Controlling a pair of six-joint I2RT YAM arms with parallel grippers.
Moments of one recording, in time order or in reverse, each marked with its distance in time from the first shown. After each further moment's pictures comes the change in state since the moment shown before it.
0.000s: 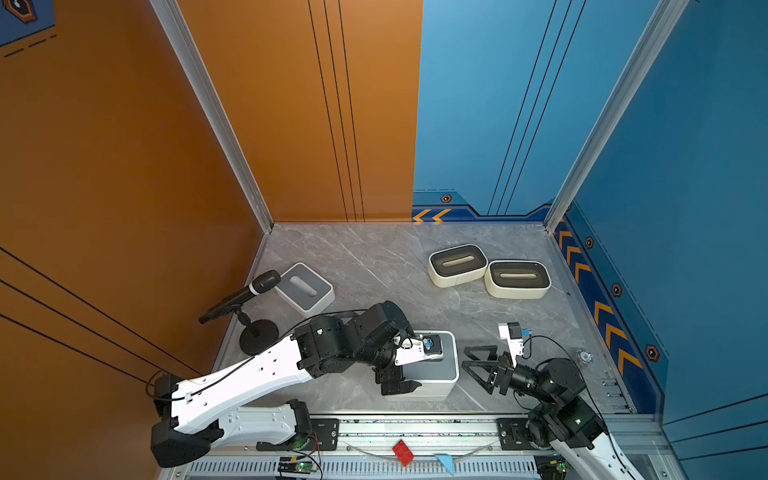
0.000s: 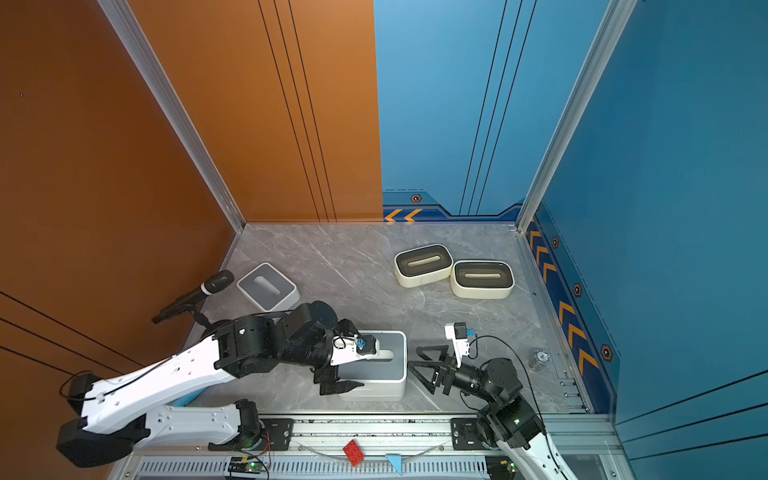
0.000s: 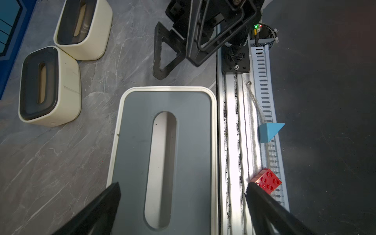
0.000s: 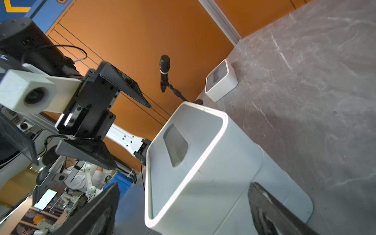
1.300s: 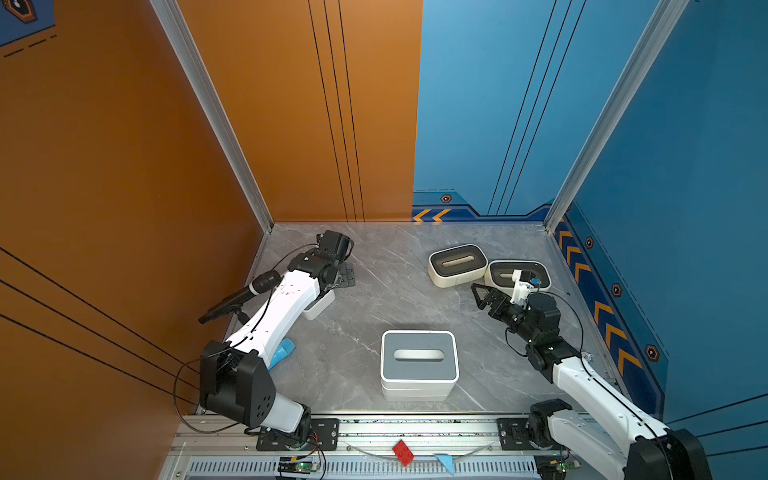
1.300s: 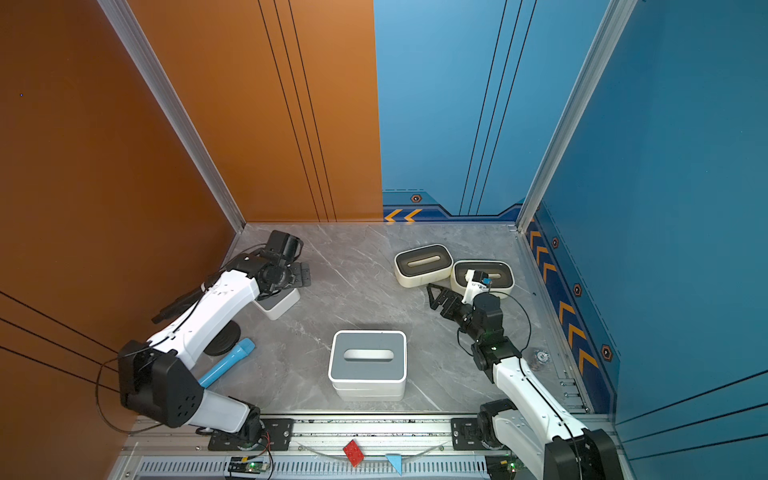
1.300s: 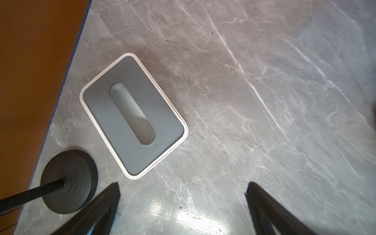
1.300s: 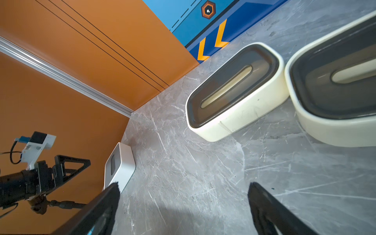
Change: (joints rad) left arm 0.818 0.387 0.098 0.047 -0.516 -0.810; right arm -0.317 0.961 0.227 0.412 0.351 -0.083
